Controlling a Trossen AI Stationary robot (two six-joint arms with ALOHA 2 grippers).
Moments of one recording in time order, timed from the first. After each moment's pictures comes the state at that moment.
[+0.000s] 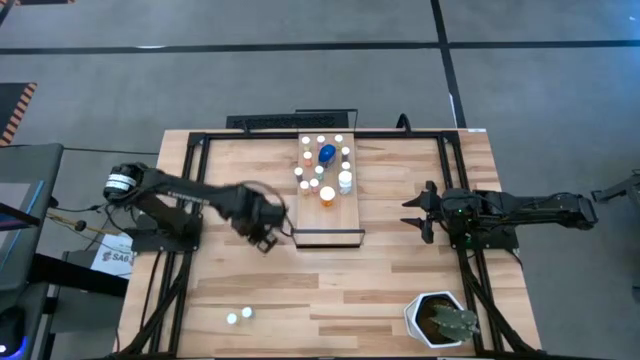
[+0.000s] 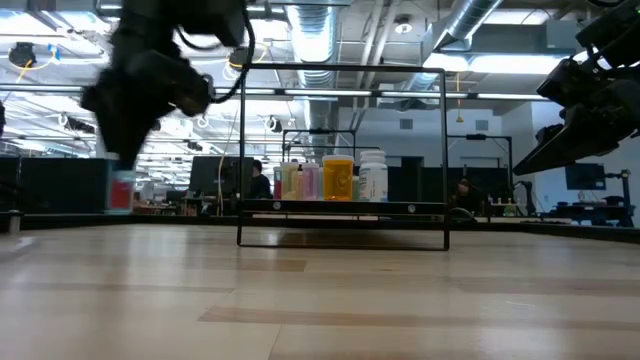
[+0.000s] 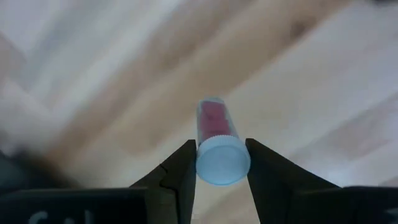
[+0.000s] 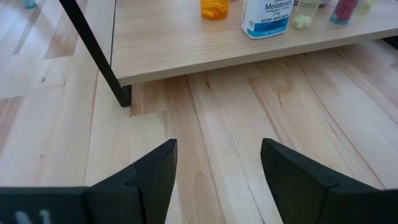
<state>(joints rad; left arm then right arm) -0.12 1.52 1.05 -1.13 0.05 -1.01 -0.05 0.28 0.17 -0.42 0.13 0.14</state>
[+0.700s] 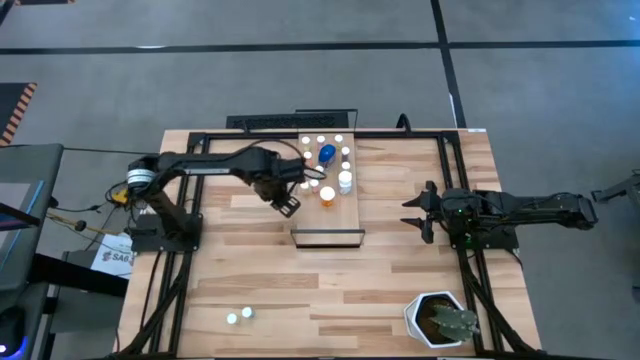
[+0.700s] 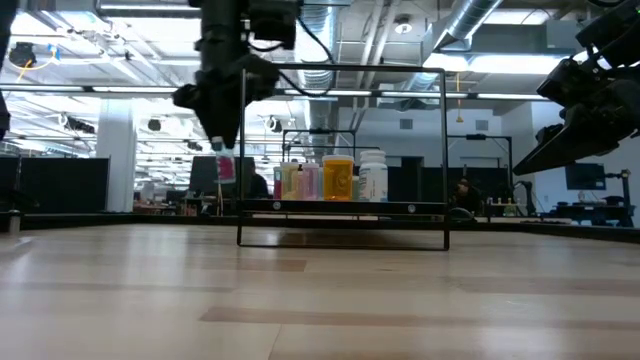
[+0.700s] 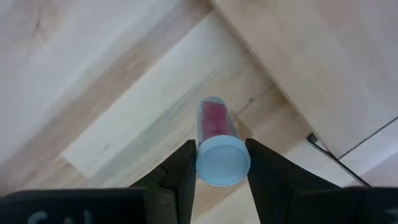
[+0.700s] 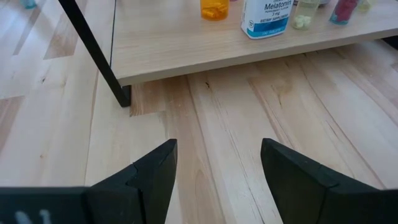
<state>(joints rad) 0.20 1.64 1.34 -1.15 -0.03 -0.67 -0.05 0.28 0.17 -0.42 0.13 0.14</state>
